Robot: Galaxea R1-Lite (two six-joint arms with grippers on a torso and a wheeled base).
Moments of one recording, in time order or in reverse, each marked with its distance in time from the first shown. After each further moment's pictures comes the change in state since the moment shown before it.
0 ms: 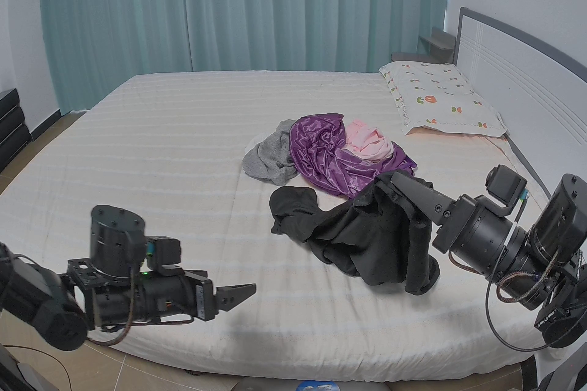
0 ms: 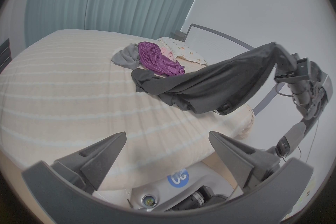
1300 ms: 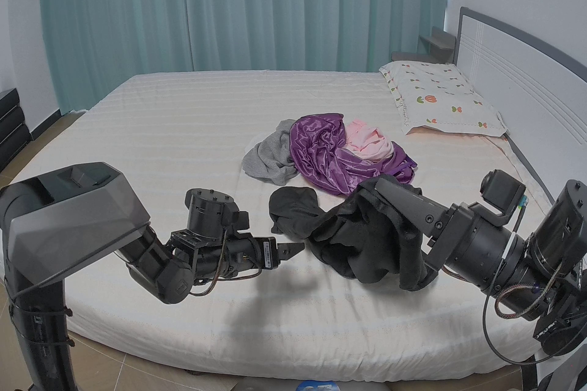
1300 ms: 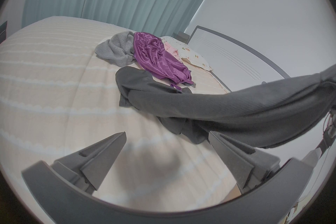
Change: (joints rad) left arm 0.037 0.582 -0.468 -0.169 -0.073 -0.081; right arm 0.082 -0.004 -0.009 -0.015 -0.001 -0.019
